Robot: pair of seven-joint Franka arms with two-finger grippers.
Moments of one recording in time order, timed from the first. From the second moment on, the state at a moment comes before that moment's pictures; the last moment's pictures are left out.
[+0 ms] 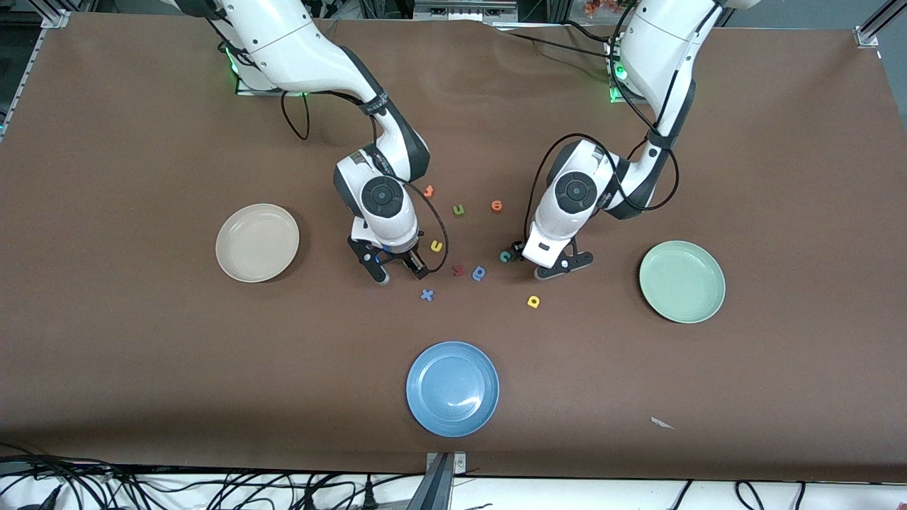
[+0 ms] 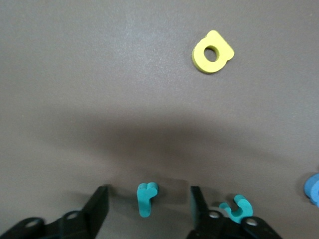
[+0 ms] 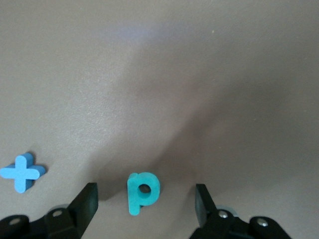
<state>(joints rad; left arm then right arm) -0.50 0.60 -0.04 -1.94 -0.08 2.52 -0.82 0.70 0.76 -0.05 -1.63 0.05 2.42 1.53</state>
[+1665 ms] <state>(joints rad) -0.50 0.59 -0.04 -1.93 -0.08 2.49 -0.82 0.55 0.50 -0.28 -1.87 0.05 2.16 0.68</state>
